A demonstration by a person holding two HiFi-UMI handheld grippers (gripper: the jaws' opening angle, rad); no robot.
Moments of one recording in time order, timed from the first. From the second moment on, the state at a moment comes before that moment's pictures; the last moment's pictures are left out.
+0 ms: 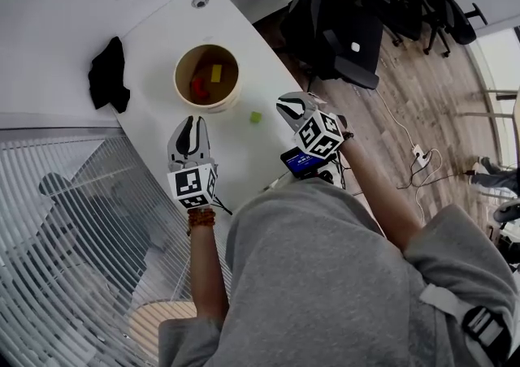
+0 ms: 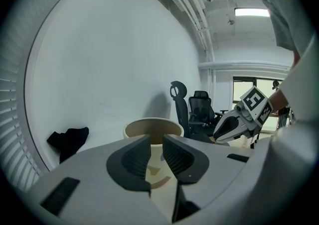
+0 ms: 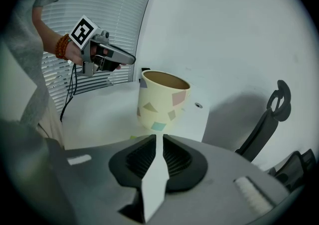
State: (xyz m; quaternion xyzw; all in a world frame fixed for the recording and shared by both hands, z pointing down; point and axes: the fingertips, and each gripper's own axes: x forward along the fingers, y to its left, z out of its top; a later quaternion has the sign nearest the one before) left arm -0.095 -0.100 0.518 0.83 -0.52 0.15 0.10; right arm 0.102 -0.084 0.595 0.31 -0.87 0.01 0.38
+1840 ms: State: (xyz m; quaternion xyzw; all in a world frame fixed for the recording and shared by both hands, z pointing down) left arm -0.137 -0.087 0.546 0.80 -0.57 0.16 0.14; right arm 0.032 -0.076 0.709 0.13 -0.85 0.12 0.50
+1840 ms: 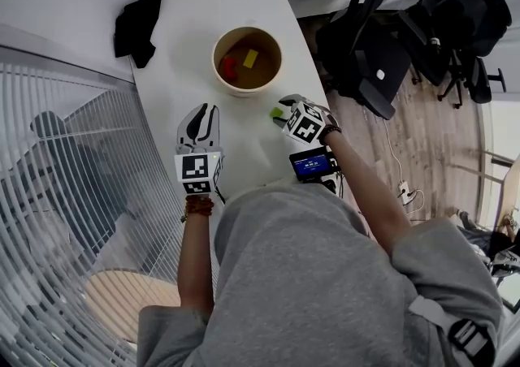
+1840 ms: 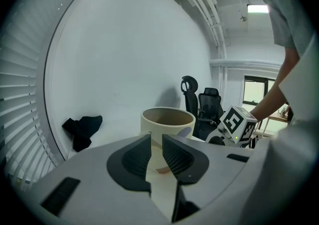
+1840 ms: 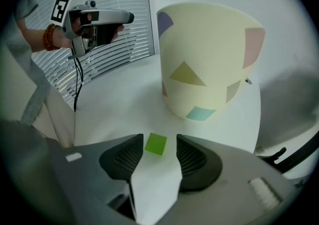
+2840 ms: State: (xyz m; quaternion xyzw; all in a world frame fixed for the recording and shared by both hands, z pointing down) left arm -0.143 -0.084 0.546 0.79 -0.57 0.16 0.14; right arm 0.035 -0.066 0.730 0.11 -0.84 0.11 0.53
